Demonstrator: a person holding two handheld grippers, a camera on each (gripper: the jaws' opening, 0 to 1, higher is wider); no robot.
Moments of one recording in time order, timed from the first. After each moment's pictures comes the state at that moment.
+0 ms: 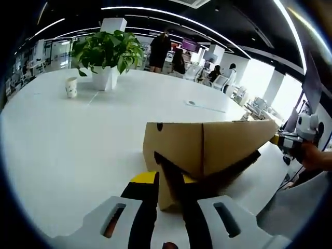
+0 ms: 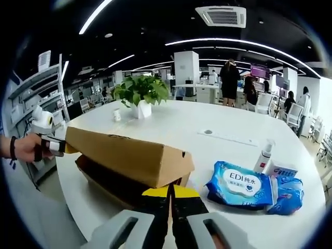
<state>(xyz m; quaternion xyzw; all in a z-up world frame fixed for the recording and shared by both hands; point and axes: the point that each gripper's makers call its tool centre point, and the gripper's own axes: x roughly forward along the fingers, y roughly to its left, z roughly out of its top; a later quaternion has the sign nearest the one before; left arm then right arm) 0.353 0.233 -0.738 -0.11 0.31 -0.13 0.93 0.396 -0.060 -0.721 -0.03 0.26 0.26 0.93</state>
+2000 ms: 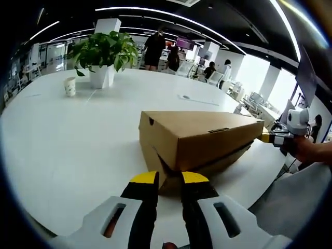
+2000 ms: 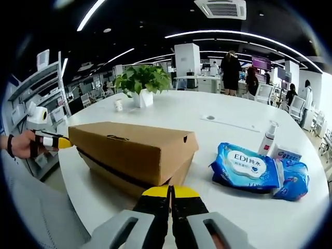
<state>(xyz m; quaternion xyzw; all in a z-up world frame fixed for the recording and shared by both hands) 0.319 0.227 -0.744 -0.10 0.32 -0.15 0.93 0.375 -0.064 -0.753 -0.03 0.29 0.27 0.92</state>
